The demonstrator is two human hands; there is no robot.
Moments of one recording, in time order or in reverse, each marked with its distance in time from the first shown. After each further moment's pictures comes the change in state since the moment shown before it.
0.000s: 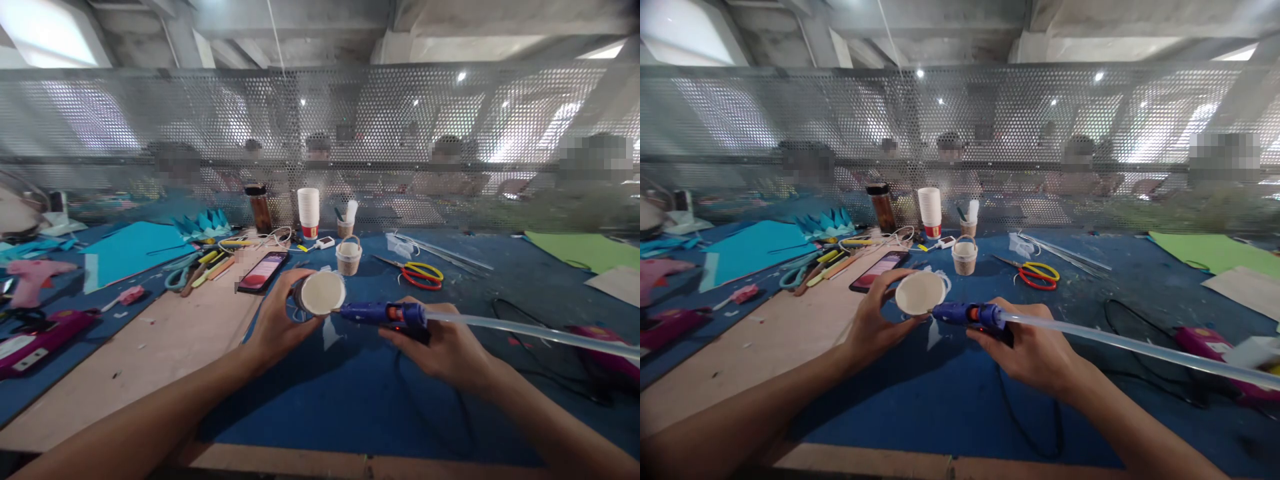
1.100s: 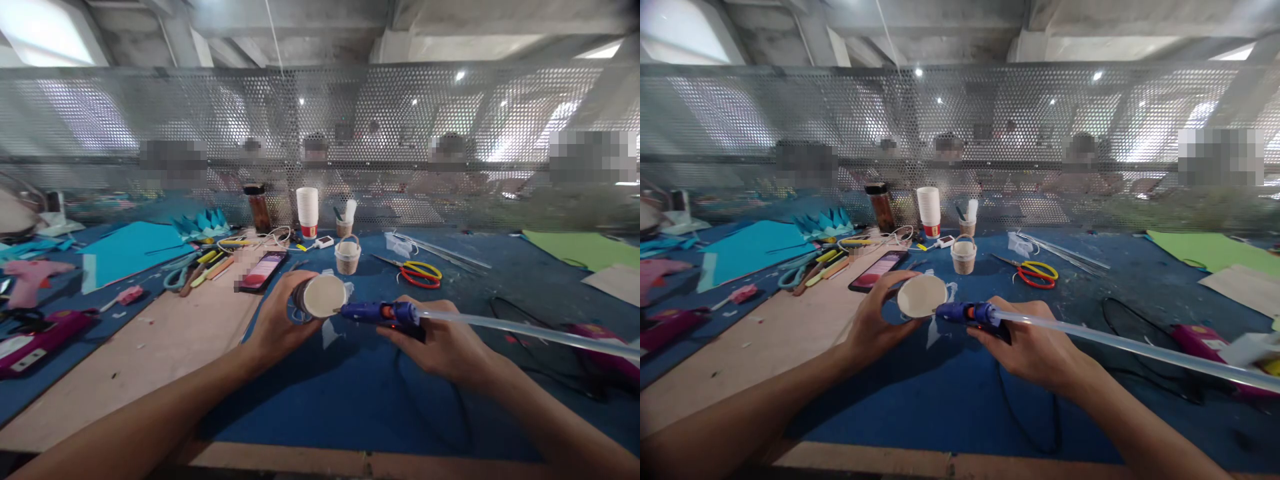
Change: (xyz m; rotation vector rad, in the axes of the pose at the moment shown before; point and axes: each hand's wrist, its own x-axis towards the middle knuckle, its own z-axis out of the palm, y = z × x) left_hand -0.003 -0.007 0.003 -0.029 -0.024 0.071; right_hand 0.002 0.000 -0.006 -0.098 -0.059 -0.018
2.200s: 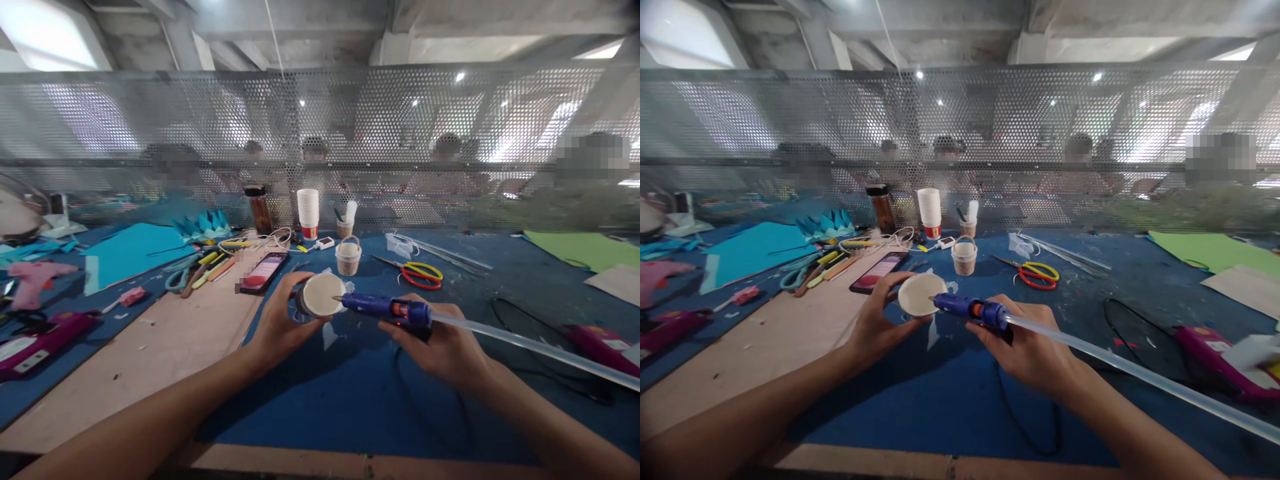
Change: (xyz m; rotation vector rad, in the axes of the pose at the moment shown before) left_hand 0.000 0.003 0.001 0.039 0.028 -0.042; right_hand 0.001 -0.006 0.005 -0.006 0.201 -0.045
